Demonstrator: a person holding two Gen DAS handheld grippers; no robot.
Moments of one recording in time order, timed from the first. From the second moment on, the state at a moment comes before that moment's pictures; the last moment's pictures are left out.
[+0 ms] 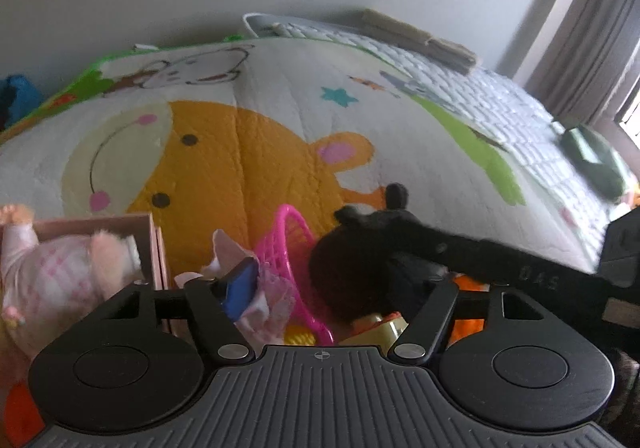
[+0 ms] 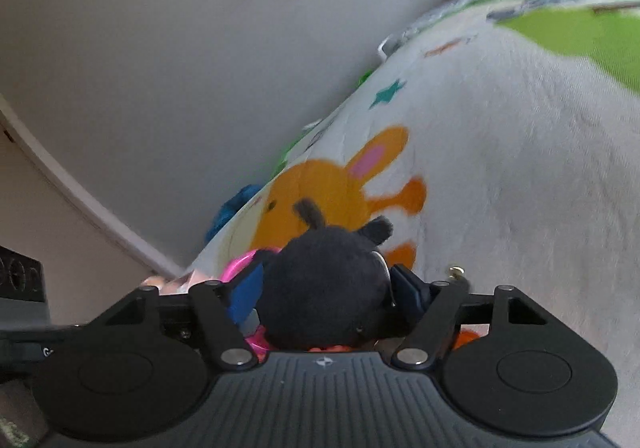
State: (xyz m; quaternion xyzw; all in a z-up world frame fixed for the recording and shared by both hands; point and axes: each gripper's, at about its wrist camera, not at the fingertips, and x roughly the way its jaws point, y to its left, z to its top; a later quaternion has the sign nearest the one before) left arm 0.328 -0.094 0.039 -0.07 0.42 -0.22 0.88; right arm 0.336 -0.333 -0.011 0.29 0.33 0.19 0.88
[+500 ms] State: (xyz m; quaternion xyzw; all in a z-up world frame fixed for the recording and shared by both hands) left arm 0.173 -0.077 0.047 -0.05 0.43 -0.35 0.83; right arm 0.186 -0.291 0.000 0.26 0.37 0.31 0.84
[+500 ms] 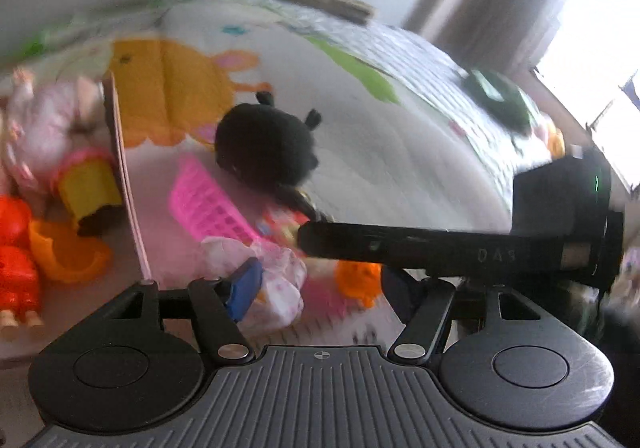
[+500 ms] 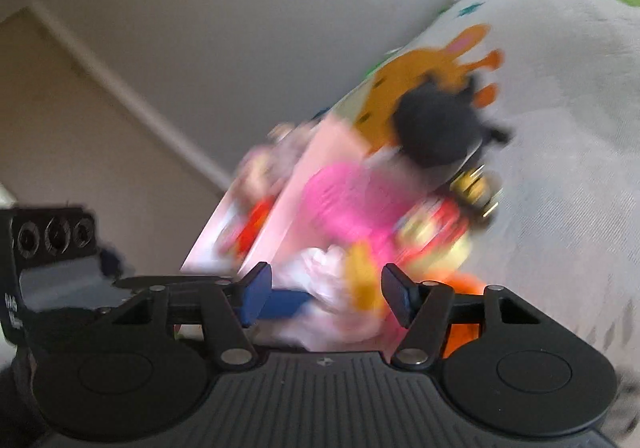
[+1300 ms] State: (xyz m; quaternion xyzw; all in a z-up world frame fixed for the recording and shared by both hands) left arm 0.065 0.028 0.042 -0.05 0.34 -0.23 0.91; right arm 0.288 -0.214 0.005 -0.02 0.37 0.16 0.92
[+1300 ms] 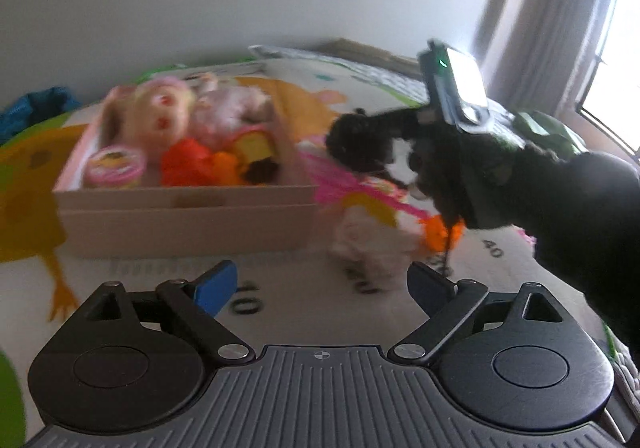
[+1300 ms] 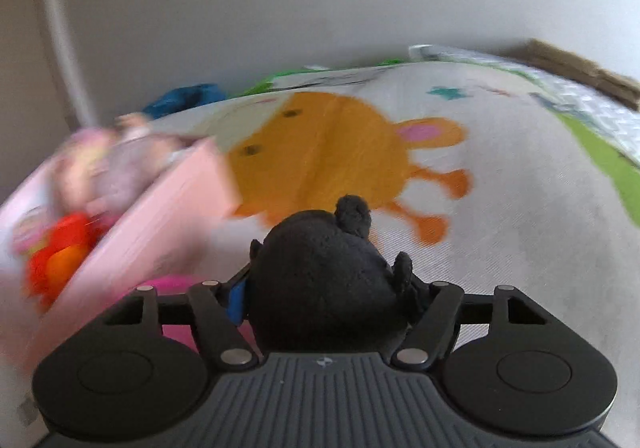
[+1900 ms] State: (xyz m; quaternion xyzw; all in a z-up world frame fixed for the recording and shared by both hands) left arm 0.027 0.002 0.015 -0.01 0.39 -0.34 0.85; right arm 0.088 -0.238 0.060 -0.06 0.30 0.19 0.93
